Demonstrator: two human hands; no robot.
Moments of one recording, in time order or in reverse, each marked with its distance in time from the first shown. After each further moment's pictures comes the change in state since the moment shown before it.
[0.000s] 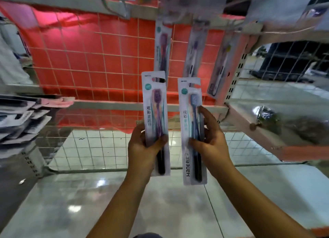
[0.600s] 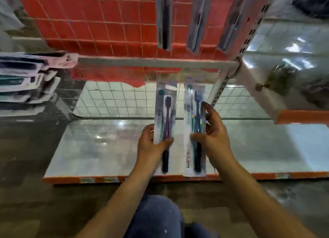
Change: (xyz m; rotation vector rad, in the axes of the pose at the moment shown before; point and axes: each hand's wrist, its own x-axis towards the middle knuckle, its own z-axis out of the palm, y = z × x) left_hand -0.081 0.010 0.001 0.258 0.002 -0.429; right_hand -0.054 -0.014 -0.020 0.001 0.007 0.392
